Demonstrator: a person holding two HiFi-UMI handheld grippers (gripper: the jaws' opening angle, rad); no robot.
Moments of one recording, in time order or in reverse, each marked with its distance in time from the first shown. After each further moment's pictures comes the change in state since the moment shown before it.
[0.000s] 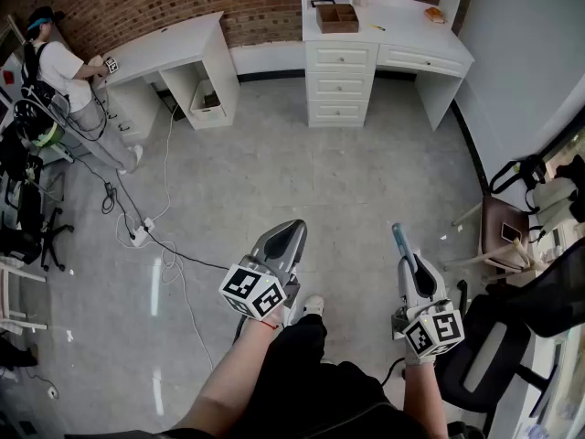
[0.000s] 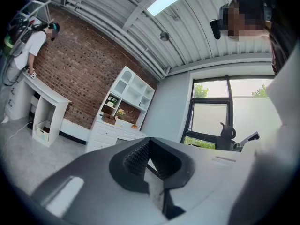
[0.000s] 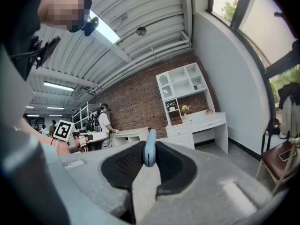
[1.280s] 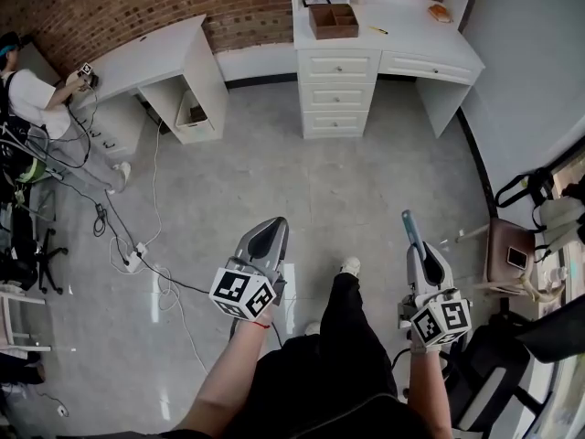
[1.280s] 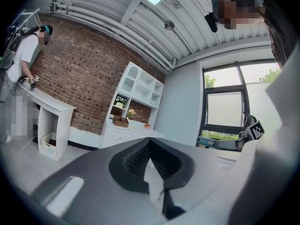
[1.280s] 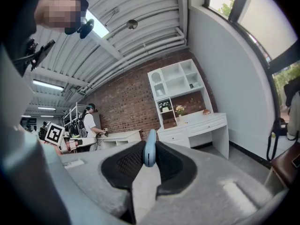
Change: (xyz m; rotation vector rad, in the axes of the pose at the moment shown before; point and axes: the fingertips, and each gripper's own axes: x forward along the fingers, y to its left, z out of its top) left arm 0.132 0.151 0.024 0.104 0.033 0.104; right arm 0.184 -0.097 0.024 0.019 -0.030 -0.058
